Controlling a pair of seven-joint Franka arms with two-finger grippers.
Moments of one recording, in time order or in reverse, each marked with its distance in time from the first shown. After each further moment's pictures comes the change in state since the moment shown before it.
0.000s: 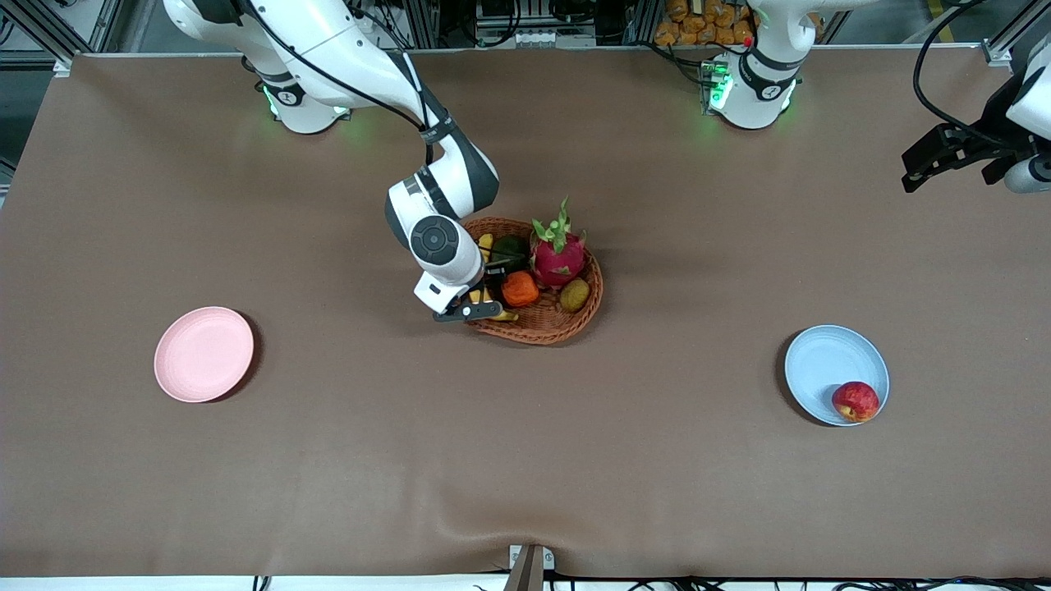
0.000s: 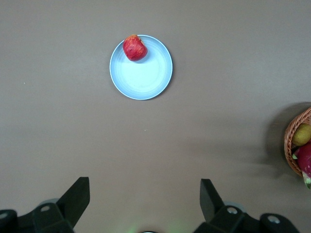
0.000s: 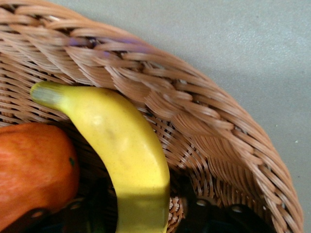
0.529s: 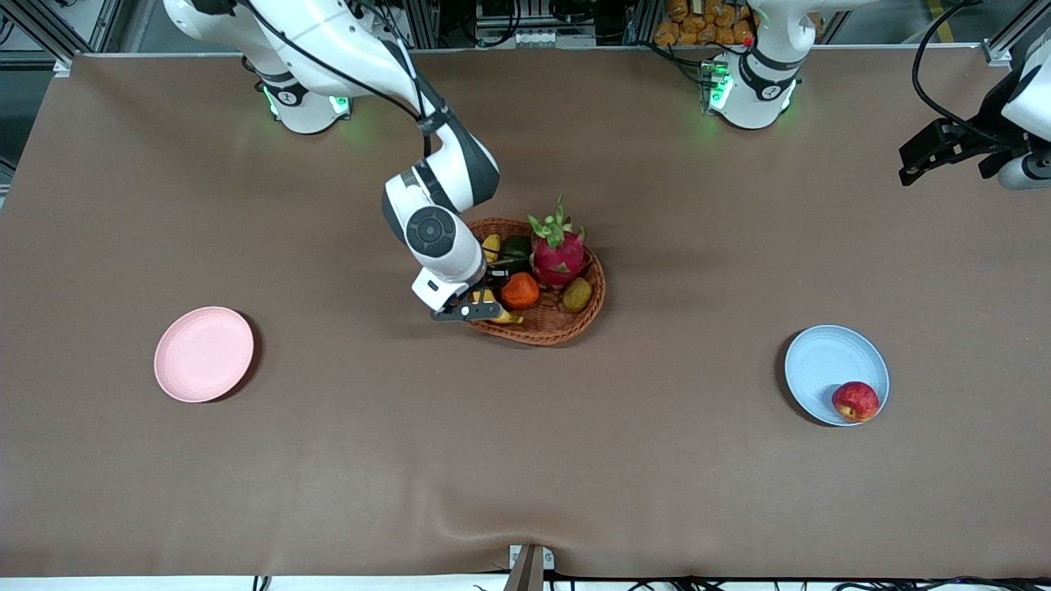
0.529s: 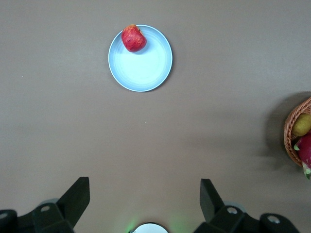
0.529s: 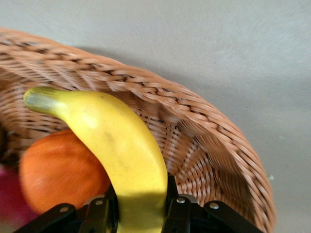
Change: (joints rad) left arm 0.000 -0.001 0.000 0.000 -0.004 -0.033 0.009; right arm 0.000 -0.073 -0.009 0.029 0.000 -0.047 0.066
